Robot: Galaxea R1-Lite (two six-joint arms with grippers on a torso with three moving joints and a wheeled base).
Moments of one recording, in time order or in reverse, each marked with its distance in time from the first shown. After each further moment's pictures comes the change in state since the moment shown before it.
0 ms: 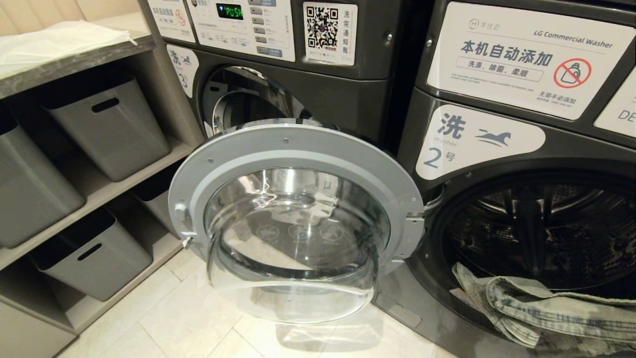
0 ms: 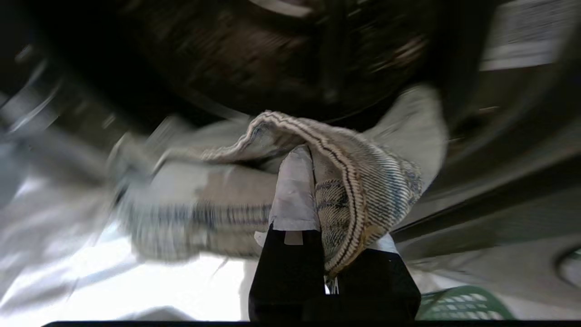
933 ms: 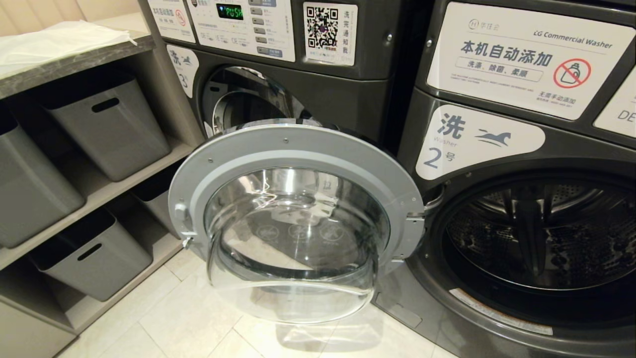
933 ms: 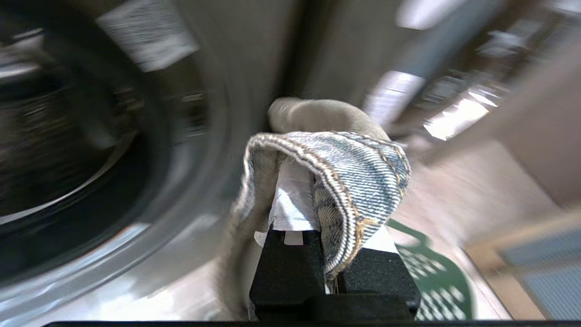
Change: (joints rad) left arm 0.000 0.000 0.000 0.000 0.000 0.000; right arm -1.005 -0.117 -0.079 0.187 0.273 -0.061
